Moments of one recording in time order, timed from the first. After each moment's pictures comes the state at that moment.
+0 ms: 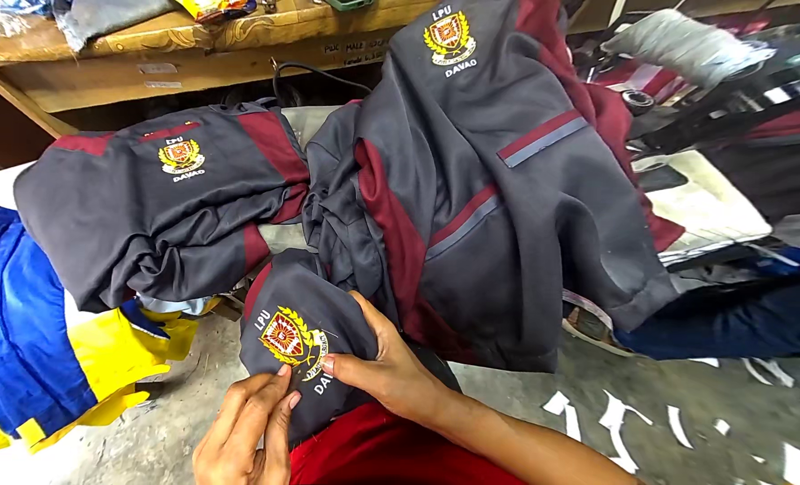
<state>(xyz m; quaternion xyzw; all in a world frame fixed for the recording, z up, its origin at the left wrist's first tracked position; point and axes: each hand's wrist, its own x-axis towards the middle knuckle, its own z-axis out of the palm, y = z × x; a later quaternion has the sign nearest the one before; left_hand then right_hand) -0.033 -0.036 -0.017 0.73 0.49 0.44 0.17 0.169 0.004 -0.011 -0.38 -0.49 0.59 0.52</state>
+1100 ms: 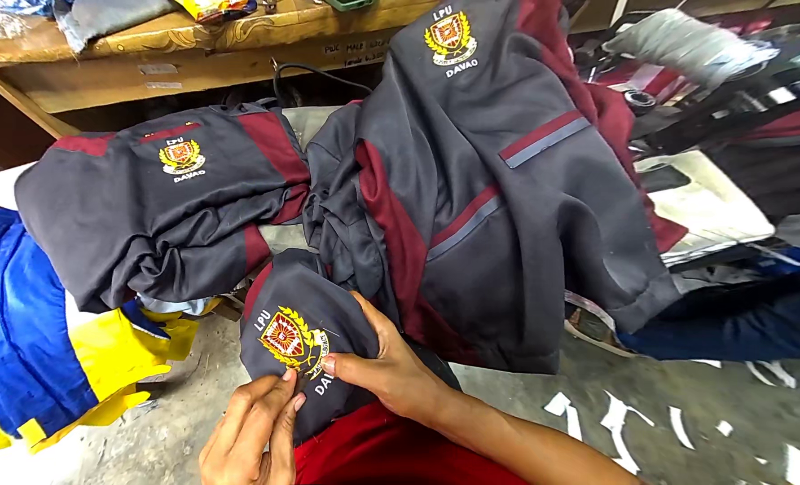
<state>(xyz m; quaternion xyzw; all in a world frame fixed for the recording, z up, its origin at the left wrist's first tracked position) -0.029 -0.037 -0.022 0.74 0.48 0.45 0.16 0.170 0.006 -0.012 -0.37 -0.48 0.61 0.51</state>
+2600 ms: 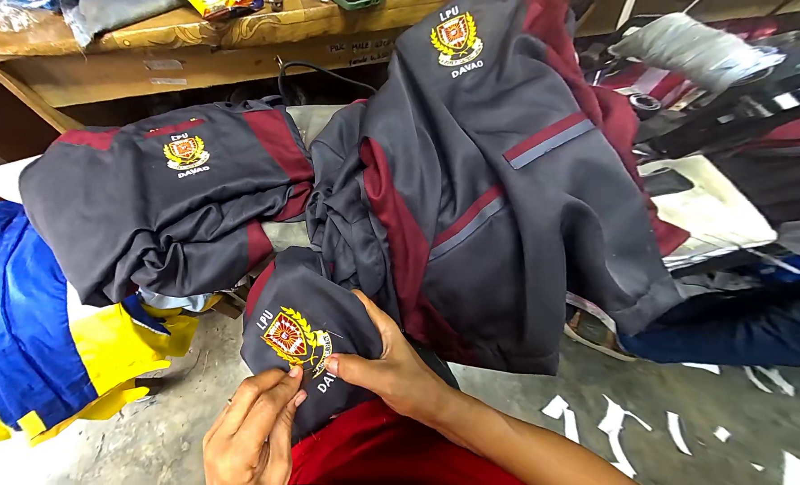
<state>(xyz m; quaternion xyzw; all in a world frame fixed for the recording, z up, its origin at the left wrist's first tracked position) -0.034 -0.032 -0.029 0.74 0.45 0.46 0.18 0.170 0.004 -0.015 -0.36 -0.48 0.60 0.52</state>
